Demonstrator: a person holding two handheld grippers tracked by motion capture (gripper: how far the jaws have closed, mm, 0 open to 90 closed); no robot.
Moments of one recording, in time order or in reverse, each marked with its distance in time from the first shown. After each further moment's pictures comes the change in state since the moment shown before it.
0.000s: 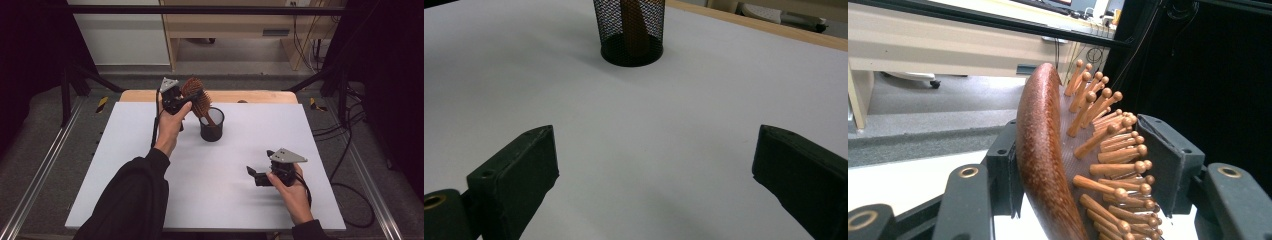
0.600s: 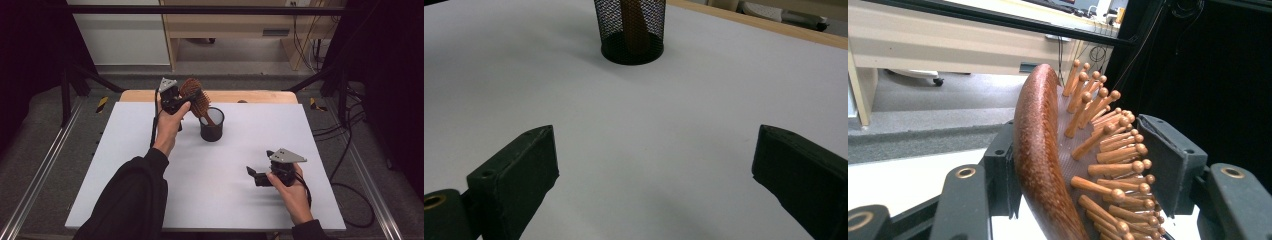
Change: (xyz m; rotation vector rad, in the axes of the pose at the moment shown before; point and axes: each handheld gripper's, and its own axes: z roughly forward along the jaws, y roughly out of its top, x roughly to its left) left arm 0.005 -0.001 0.000 0.006 0.012 -0.002; right arm 0.000 0.000 0.001 0.007 0.001 0.000
